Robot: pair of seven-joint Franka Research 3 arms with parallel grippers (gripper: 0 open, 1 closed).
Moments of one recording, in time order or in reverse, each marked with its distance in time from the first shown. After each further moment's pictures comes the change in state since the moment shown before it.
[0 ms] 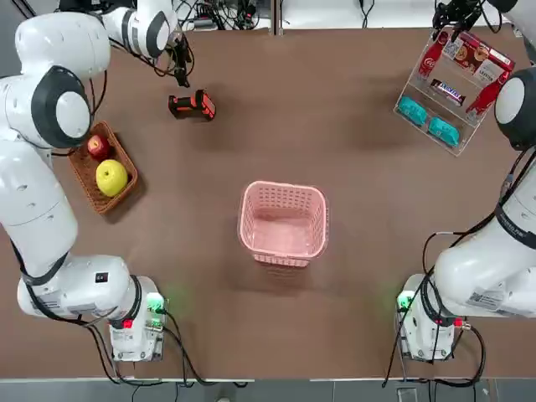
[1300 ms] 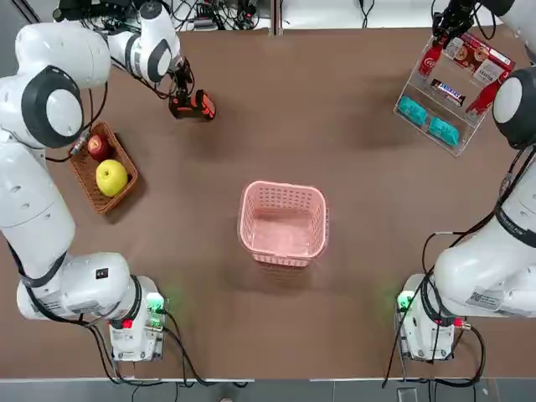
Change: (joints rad) left arm 0.075 -0.007 -0.067 -0.152 0.099 0.103 -0.062; right arm 0.000 0.016 0.002 -0.007 0.000 0.013 0.000
